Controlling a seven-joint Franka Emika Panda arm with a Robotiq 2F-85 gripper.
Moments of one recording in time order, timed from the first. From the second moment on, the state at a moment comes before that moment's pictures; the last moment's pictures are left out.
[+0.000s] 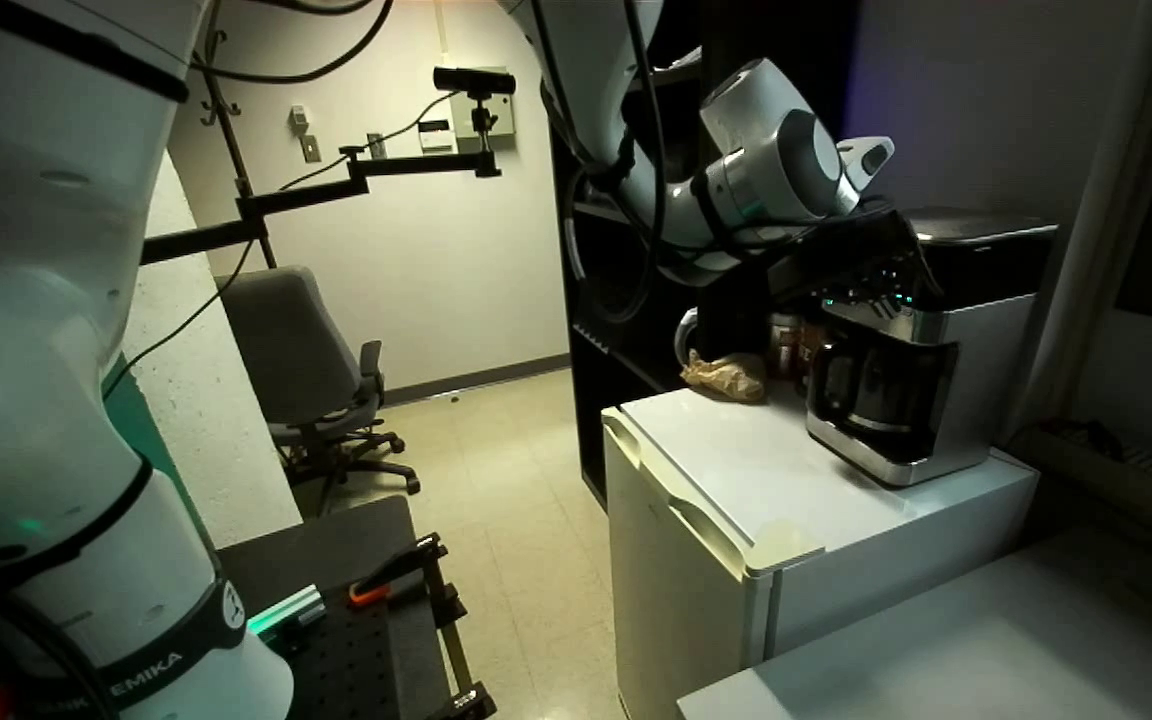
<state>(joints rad) 0.11 0.54 -0.11 -1.78 -0.74 3.00 0.03</state>
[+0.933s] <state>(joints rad) 0.15 0.60 -0.15 -1.71 -0.74 3.02 0.06</state>
